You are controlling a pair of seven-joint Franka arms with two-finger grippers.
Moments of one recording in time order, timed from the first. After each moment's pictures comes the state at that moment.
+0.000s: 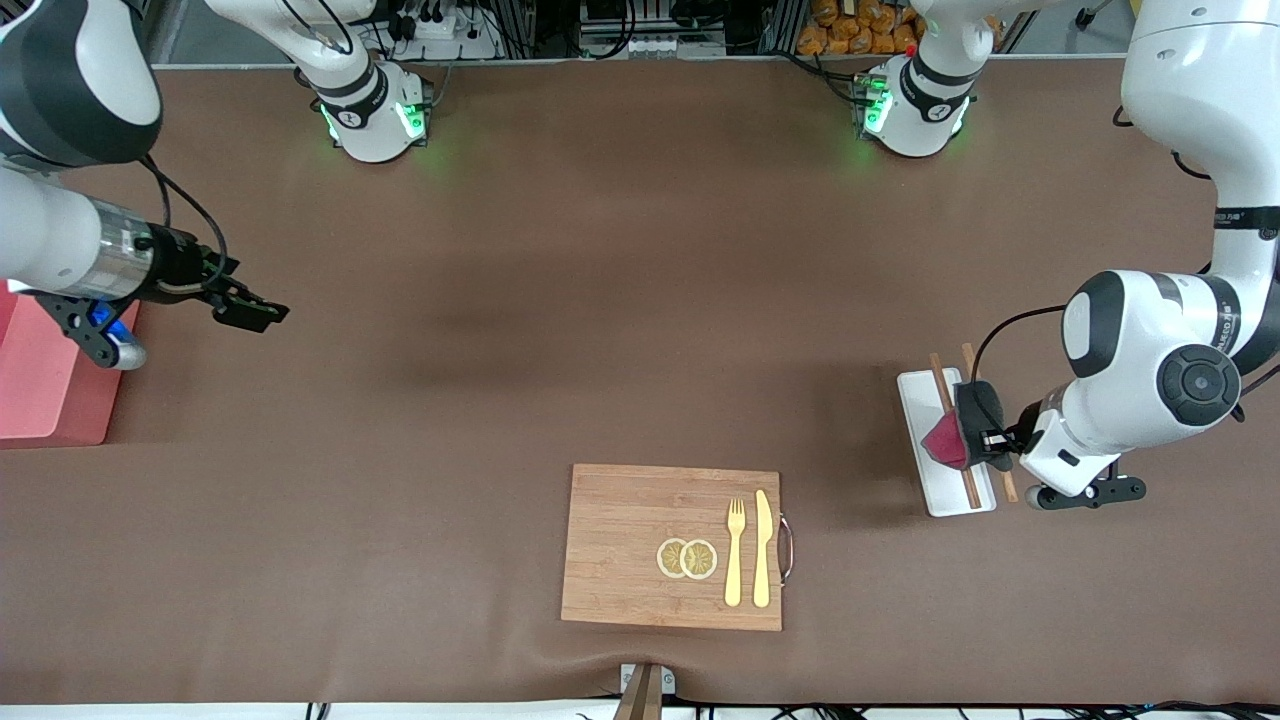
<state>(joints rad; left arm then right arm) 0.09 0.52 -0.18 -1.61 0.12 2.08 -0.23 0.00 0.11 0.07 -1.66 0.17 1.52 0.83</state>
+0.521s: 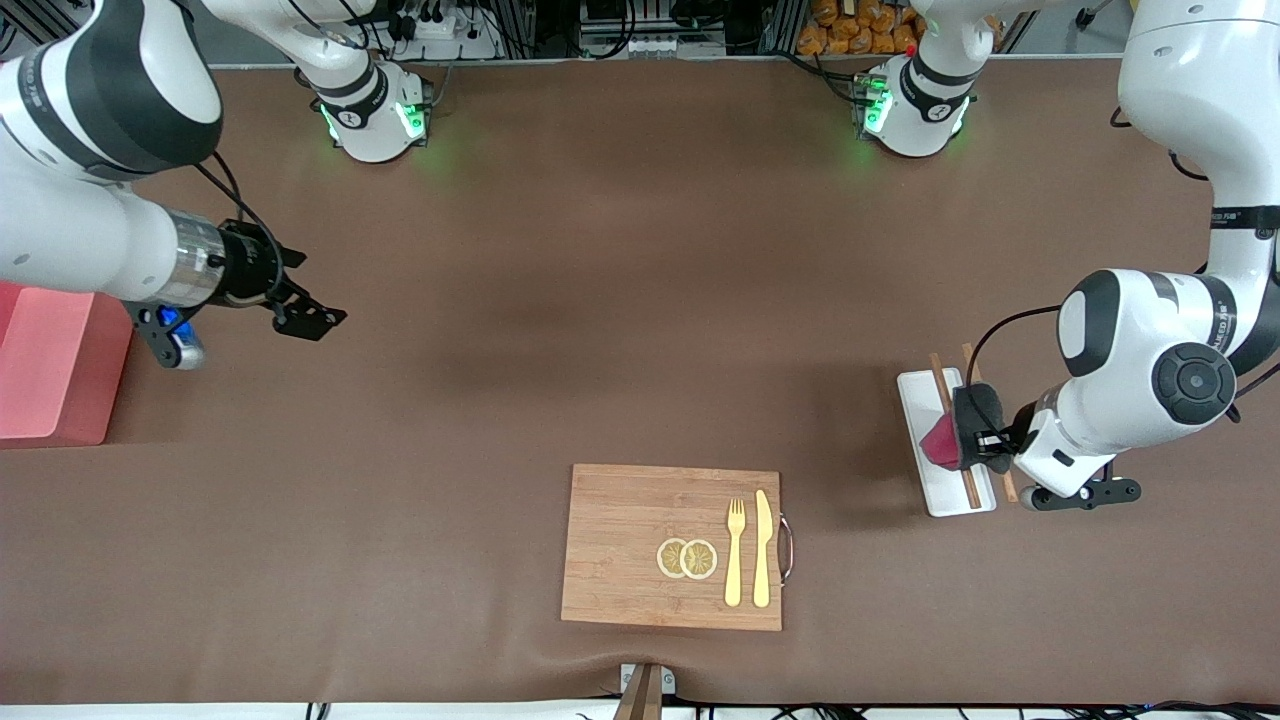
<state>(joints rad) 0.09 0.52 -0.19 -1.60 0.11 2.08 -0.23 0.09 0.16 0.08 -1.63 0.26 1.52 1.11</state>
